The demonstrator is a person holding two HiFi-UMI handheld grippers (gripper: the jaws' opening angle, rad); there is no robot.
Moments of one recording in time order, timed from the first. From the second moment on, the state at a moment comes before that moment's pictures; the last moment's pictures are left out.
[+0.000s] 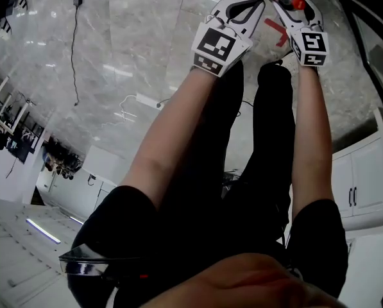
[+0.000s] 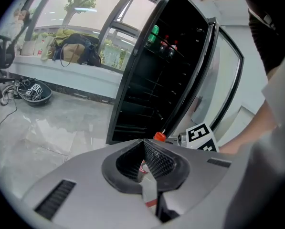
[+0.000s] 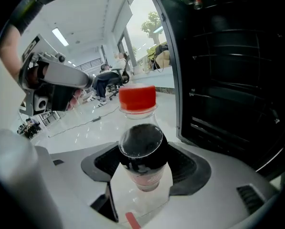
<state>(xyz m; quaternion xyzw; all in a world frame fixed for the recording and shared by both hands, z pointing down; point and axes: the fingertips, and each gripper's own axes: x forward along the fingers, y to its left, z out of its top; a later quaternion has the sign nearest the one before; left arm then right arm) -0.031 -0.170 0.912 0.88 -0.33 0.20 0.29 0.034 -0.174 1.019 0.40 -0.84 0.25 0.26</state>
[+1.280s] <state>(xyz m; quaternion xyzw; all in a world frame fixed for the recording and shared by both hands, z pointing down) -0.048 -0.184 0.927 0.88 -0.32 0.21 0.29 0.011 -0.147 1.106 0.33 -0.83 0.26 0.37</state>
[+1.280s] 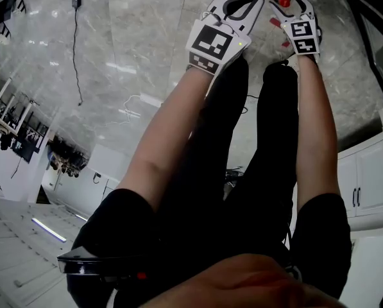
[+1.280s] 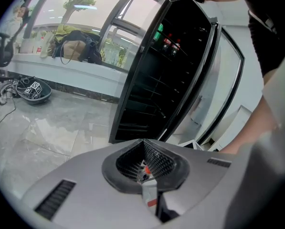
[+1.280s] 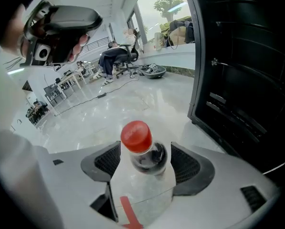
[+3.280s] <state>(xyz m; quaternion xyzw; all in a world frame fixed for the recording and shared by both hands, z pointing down) -0.010 -0.103 0.228 0.98 -0.19 0.03 0.09 0.015 -0.094 0.203 0.34 -0.94 0.06 -0.01</state>
